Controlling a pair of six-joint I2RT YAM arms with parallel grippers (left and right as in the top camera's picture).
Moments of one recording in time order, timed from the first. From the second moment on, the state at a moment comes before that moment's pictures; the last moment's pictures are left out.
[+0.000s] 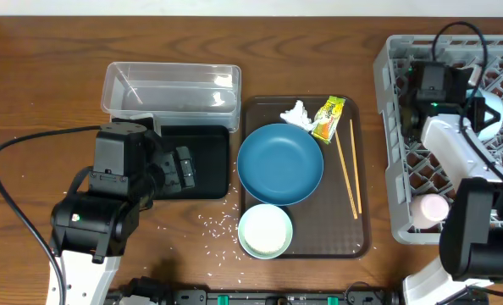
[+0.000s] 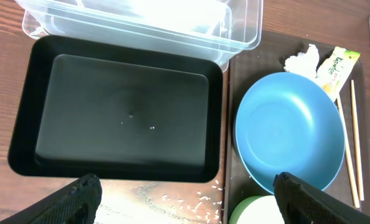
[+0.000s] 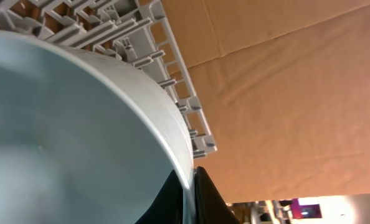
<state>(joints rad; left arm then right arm) -0.18 0.97 1.09 -1.03 0.05 -0.35 -0.02 1.80 1.16 -0.38 1.31 -0.14</state>
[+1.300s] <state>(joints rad) -0.18 0.97 1.09 -1.03 0.05 -0.35 0.13 1.48 1.16 -0.62 0.52 -0.11</state>
